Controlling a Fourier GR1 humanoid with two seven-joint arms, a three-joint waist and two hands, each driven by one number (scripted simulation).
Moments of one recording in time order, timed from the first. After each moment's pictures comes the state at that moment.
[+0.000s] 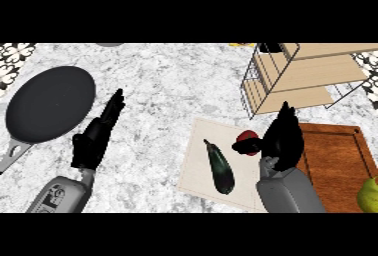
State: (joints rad) left arm -0.21 0.33 -0.32 -1.43 0.15 0.23 0.00; right arm -0.29 -0.01 0.25 -1.53 1.06 -0.19 1.24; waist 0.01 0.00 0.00
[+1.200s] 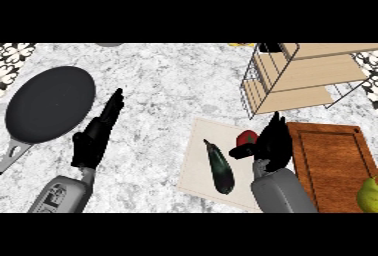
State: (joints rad) left arm -0.21 0.30 -0.28 -1.42 0.11 0.20 0.00; right arm -0.29 -0.01 0.27 -1.36 1.00 -0.28 1.21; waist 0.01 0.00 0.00
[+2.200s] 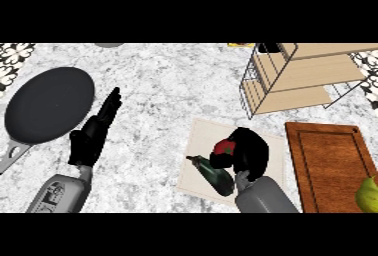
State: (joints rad) left arm -0.21 0.27 -0.22 -1.40 0.08 0.15 0.00; right arm -0.29 -0.01 0.46 -1.31 0.98 -0.27 1.09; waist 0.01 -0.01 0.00
